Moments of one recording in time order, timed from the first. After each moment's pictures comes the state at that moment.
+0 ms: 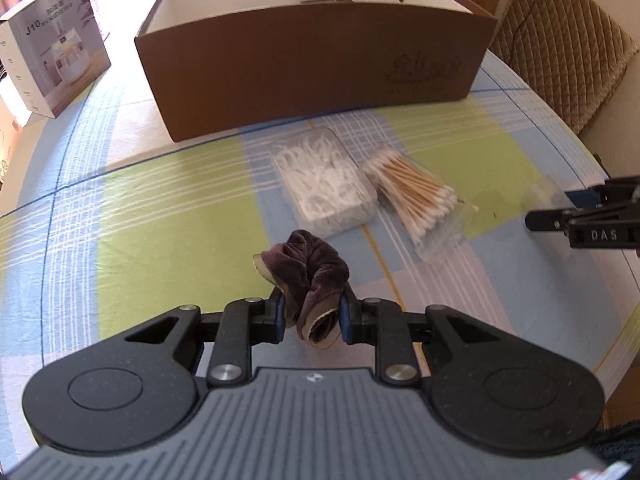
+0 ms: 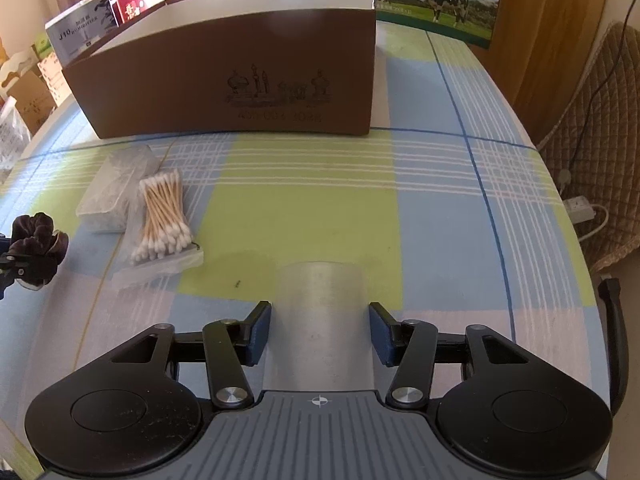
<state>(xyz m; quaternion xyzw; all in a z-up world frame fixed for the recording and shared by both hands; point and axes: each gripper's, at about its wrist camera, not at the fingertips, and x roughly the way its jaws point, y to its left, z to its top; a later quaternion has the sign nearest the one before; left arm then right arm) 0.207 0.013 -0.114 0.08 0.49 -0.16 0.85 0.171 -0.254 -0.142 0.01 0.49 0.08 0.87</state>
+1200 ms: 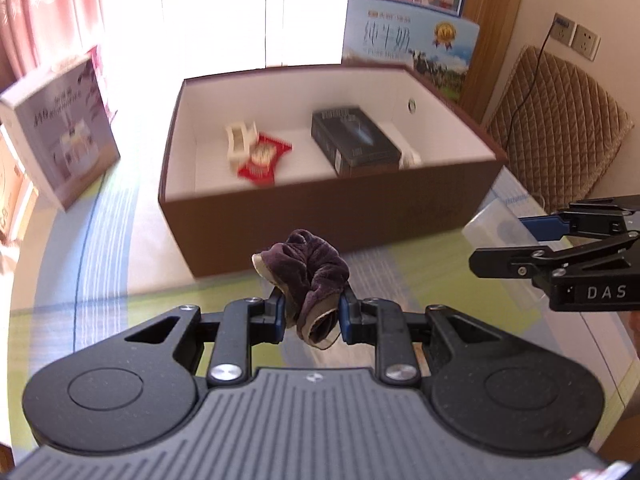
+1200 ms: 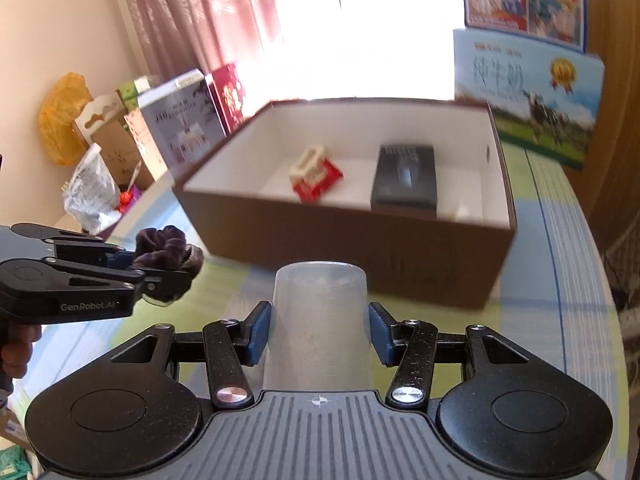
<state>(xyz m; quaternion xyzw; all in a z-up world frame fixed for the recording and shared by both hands) 0.277 0.016 -0.041 0.05 0.41 -0.17 0.90 0.236 -0.191 -0.050 0.02 0.39 0.21 0.90</state>
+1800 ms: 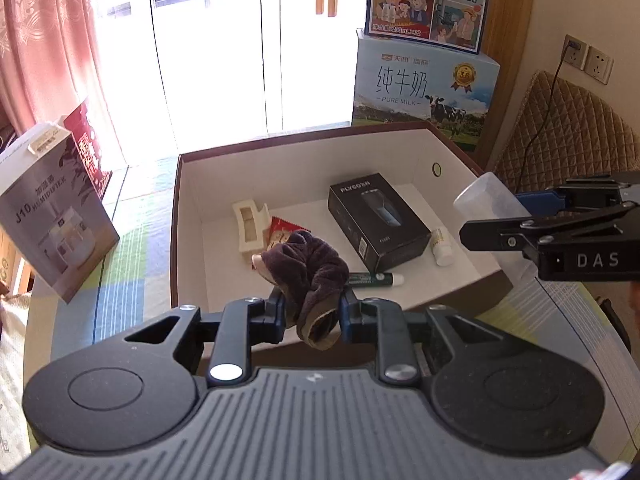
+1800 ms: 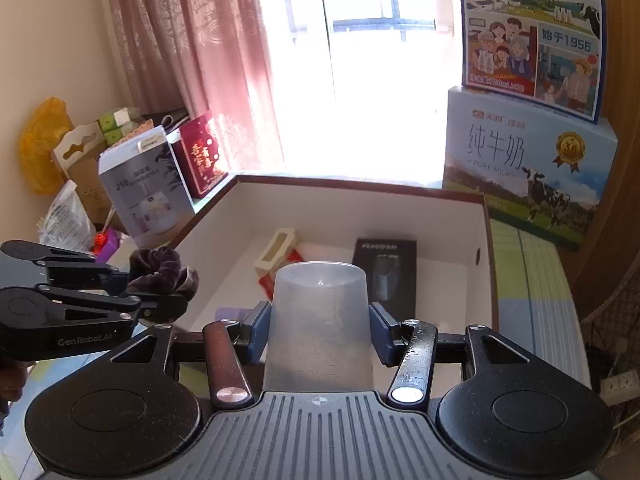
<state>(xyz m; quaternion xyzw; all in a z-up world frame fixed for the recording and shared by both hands) 0.367 0.009 -0.014 0.07 0.38 -0.18 0.91 0.334 -0.194 -0.018 0.01 0.35 0.18 0.92</state>
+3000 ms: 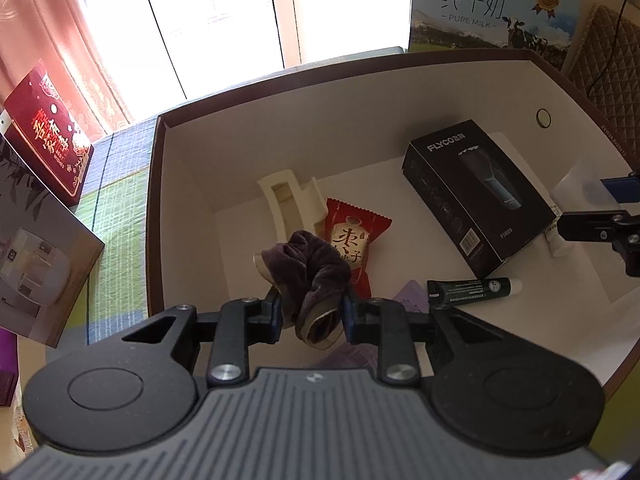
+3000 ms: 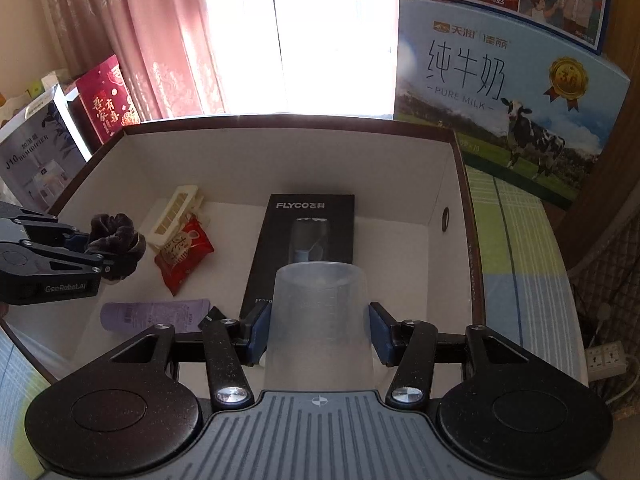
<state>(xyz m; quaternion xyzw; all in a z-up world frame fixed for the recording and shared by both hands) 0.494 0.003 -0.093 0.13 0.47 -0.14 0.86 0.421 -0.213 -0.089 0.00 0.44 0.11 0.89</state>
